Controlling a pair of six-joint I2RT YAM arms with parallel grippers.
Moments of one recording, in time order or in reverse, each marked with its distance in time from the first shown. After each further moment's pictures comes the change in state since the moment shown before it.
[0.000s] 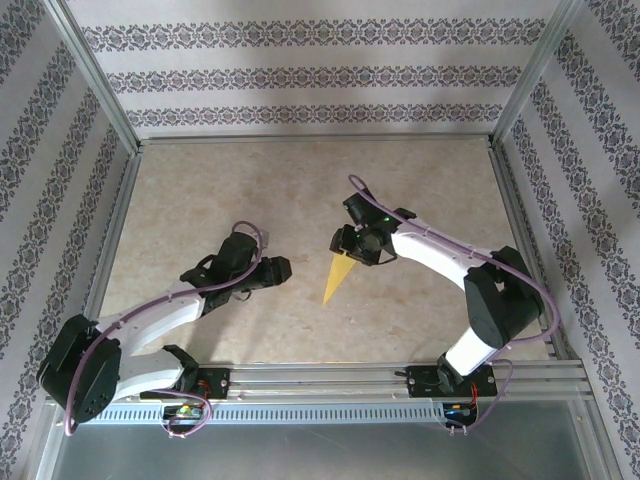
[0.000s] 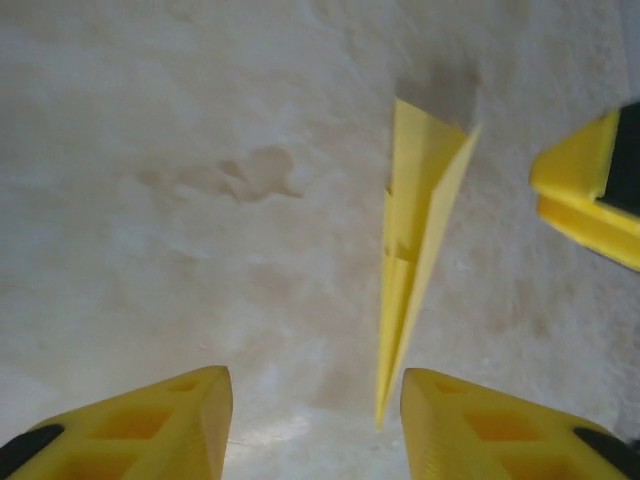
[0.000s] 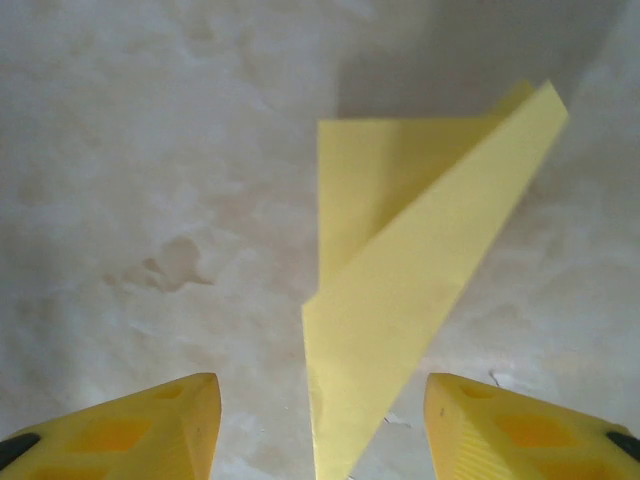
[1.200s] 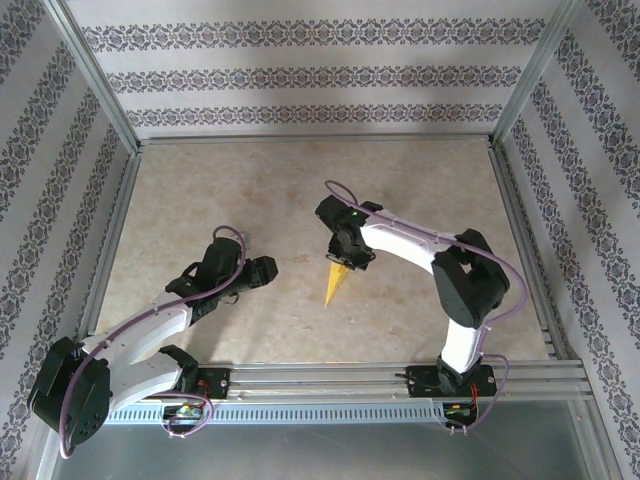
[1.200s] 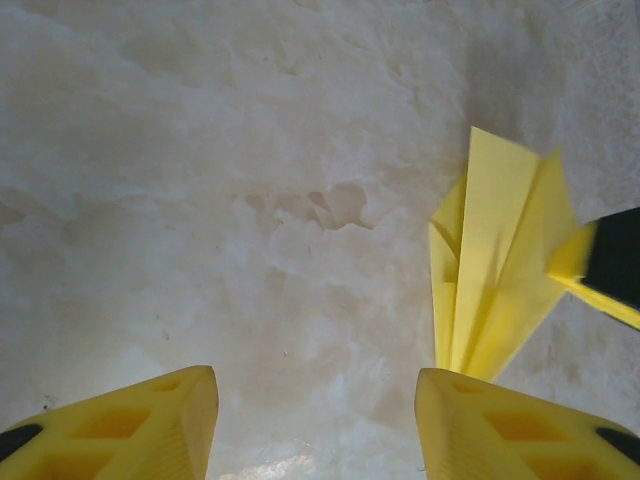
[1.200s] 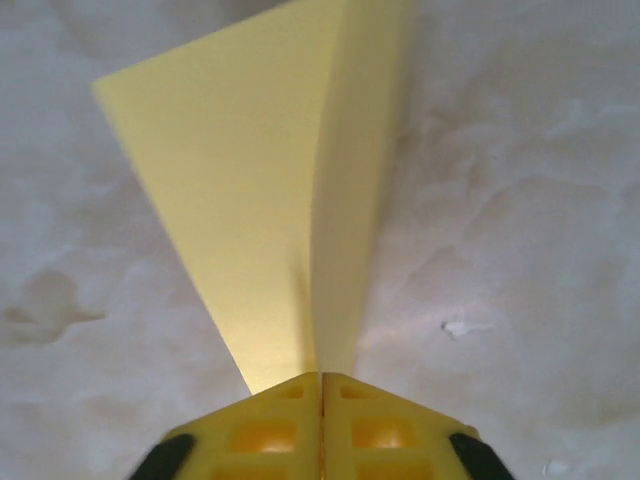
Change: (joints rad) left arm 0.071 -0.111 -0.070 -0.027 -0.042 -0.005; right arm 0.097 0.132 0.174 -0.240 0.178 0.193
